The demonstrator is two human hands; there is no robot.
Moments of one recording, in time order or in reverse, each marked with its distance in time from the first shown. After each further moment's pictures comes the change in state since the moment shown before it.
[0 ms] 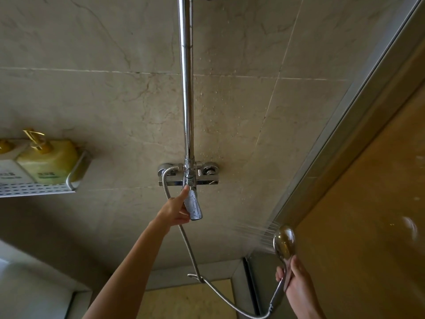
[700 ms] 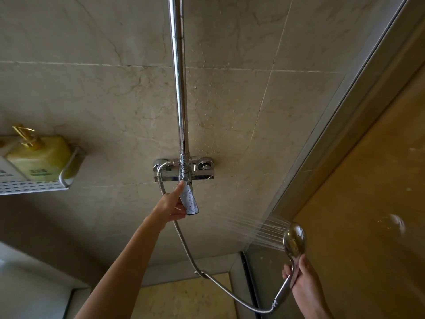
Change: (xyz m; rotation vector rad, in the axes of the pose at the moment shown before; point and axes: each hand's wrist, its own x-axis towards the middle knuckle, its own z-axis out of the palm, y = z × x) left_hand -0.007 -0.002 0.002 -0.017 -0.004 0.038; right_hand -0.009 -0.007 -0.019 0.084 0.121 0.009
